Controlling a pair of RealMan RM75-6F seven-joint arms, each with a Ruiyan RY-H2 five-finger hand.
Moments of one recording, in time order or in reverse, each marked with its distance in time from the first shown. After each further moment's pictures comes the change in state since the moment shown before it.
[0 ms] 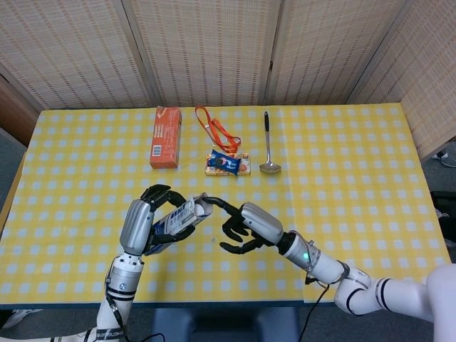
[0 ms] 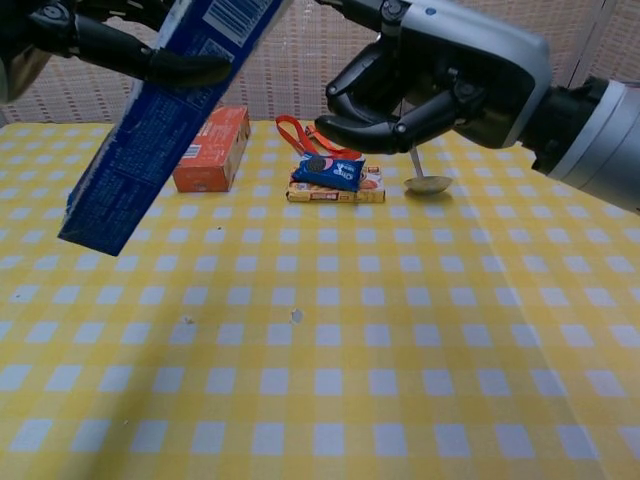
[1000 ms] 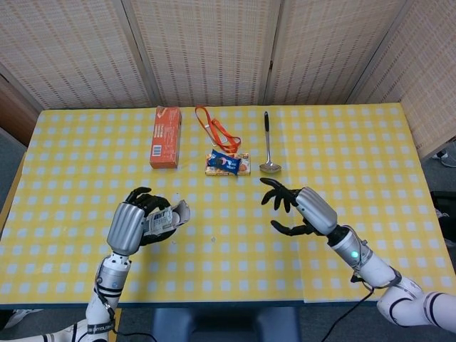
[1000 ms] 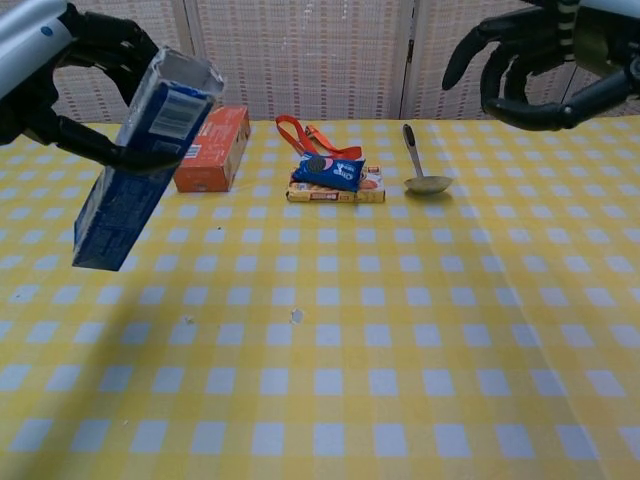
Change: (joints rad) left arm 0.030 0.030 0.095 0.270 0.113 0.025 0.068; right arm -0.156 0.235 -0.064 -0.036 0.085 0.075 -0.217
